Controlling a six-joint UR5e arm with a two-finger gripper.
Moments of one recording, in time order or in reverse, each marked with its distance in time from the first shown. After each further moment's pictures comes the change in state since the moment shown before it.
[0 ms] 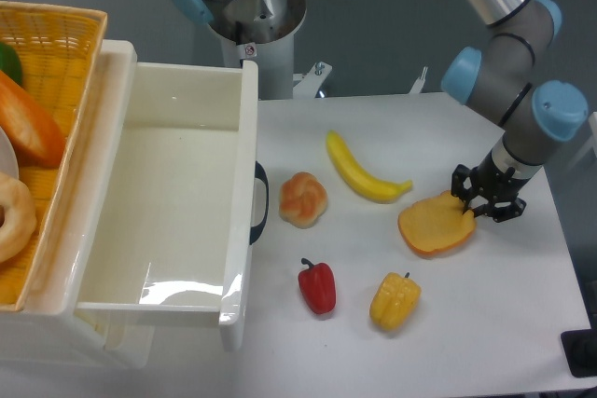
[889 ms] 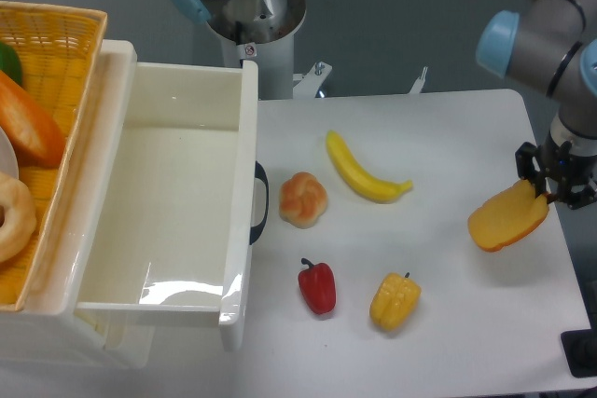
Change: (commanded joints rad) arm -0.038 0.020 0.292 -0.225 0.193 0.124
